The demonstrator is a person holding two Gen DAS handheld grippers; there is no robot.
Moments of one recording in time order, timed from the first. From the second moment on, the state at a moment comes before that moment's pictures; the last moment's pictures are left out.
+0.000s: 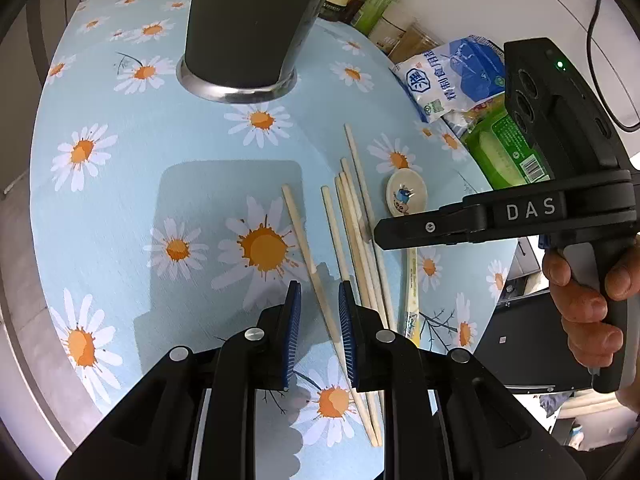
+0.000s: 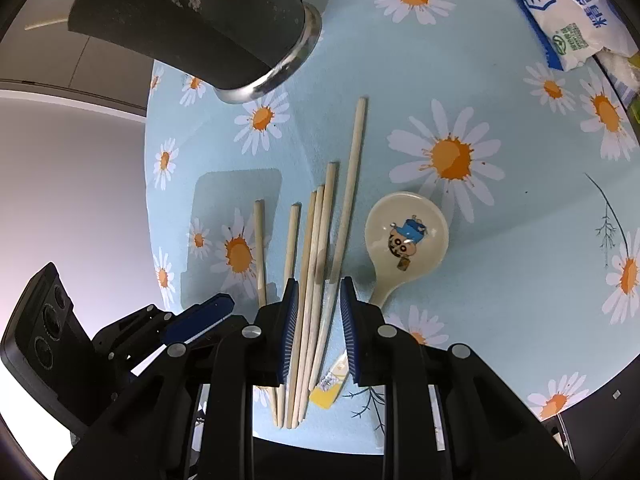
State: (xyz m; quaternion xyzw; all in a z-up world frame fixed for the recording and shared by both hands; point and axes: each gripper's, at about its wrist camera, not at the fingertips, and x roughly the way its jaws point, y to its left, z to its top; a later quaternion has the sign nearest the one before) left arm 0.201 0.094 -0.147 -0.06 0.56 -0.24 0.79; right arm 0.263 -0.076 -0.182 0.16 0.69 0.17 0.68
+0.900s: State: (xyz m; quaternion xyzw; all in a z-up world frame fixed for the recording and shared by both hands) left arm 0.214 0.078 -0.155 -0.03 0.60 -0.20 0.78; right arm 0.273 -0.057 -0.187 0.11 0.72 0.06 0.69
